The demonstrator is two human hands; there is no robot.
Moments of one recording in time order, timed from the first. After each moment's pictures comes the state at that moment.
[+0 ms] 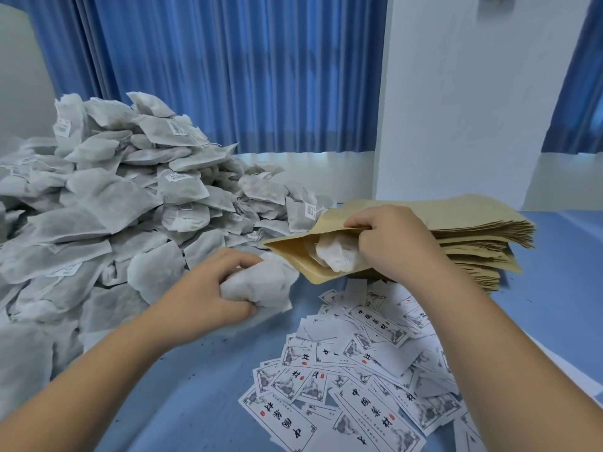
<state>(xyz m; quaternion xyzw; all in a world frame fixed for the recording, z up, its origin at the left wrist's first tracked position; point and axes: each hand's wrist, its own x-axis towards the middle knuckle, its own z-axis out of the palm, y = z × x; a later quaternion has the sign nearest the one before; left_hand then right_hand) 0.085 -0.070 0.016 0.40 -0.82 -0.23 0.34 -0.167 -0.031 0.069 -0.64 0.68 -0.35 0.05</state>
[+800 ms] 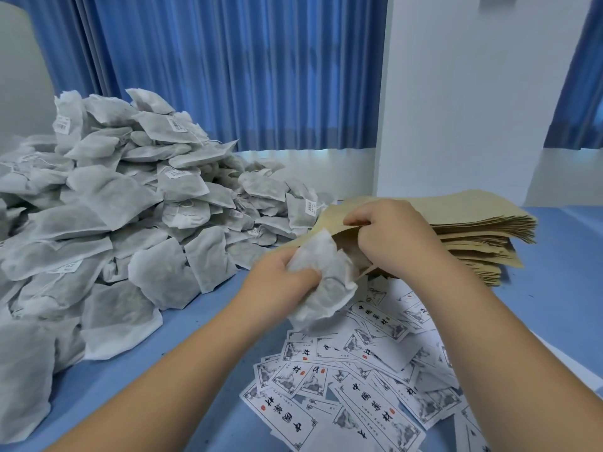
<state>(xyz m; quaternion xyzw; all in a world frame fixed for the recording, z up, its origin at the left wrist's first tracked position) 0.000 -0.056 0.016 0.47 -0.70 -0.38 0.39 -0.166 -0.030 0.071 -0.63 0.70 -0.34 0.03</state>
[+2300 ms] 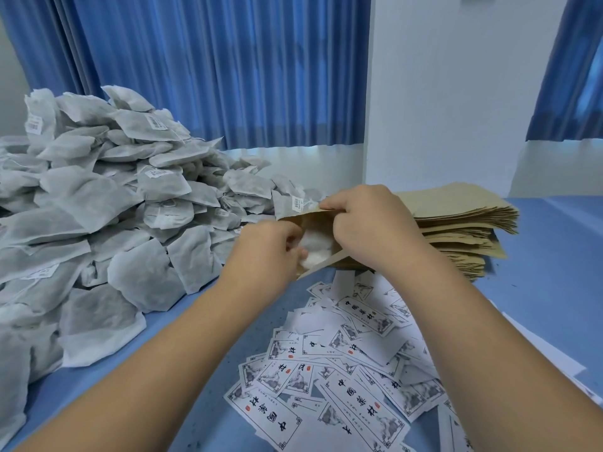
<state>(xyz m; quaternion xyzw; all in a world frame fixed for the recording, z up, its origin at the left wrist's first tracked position) -0.016 -0.072 0.035 0.46 -0.79 -0.10 0.38 -0.160 -0.025 0.078 -0.66 0.67 -0.34 -0.04</state>
